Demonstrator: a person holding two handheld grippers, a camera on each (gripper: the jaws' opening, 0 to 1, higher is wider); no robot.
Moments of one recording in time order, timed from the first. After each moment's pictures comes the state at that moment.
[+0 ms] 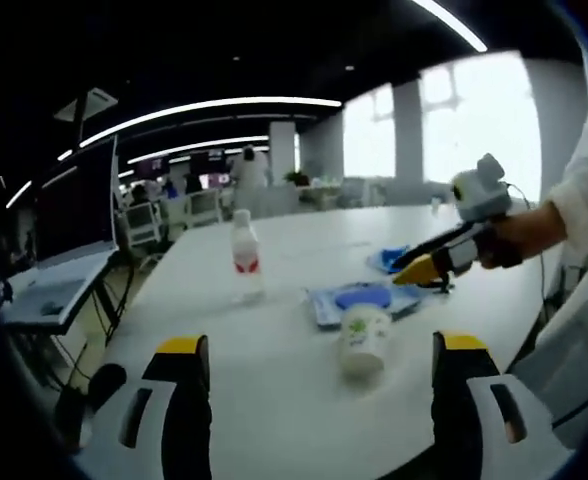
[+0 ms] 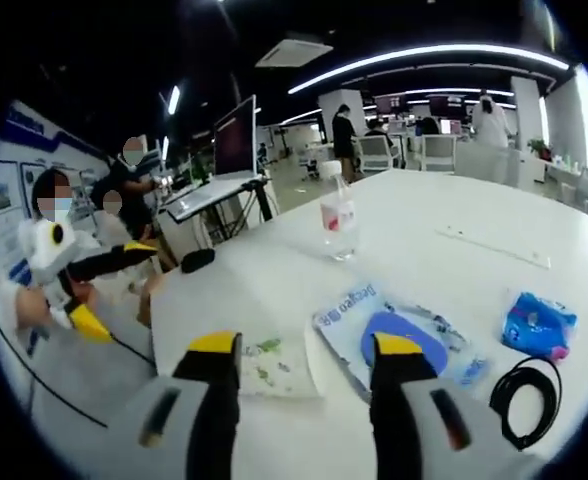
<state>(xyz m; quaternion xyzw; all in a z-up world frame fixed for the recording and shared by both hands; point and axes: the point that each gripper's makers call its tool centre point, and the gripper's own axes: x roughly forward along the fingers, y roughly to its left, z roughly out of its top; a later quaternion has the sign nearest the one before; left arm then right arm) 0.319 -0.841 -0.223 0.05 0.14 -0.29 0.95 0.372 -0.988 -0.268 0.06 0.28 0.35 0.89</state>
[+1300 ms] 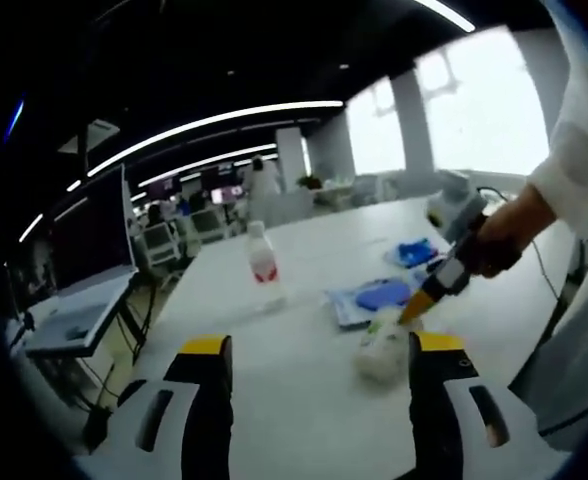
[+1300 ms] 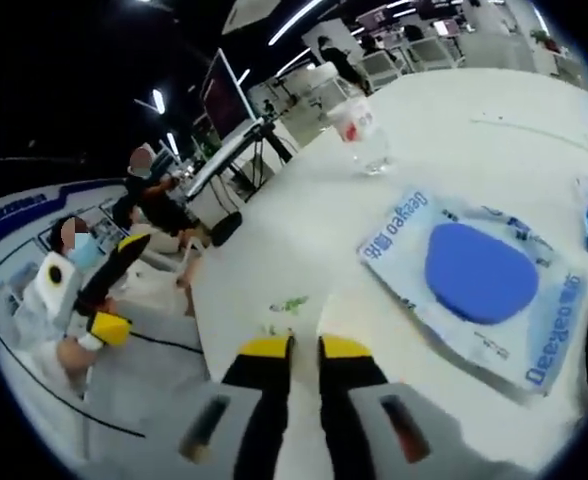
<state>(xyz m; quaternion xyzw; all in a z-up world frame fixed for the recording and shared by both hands) 0.323 -0.834 -0.219 0.11 0.12 -0.26 0.95 0.356 -0.961 -0.312 0.16 0.42 0.39 0.80</state>
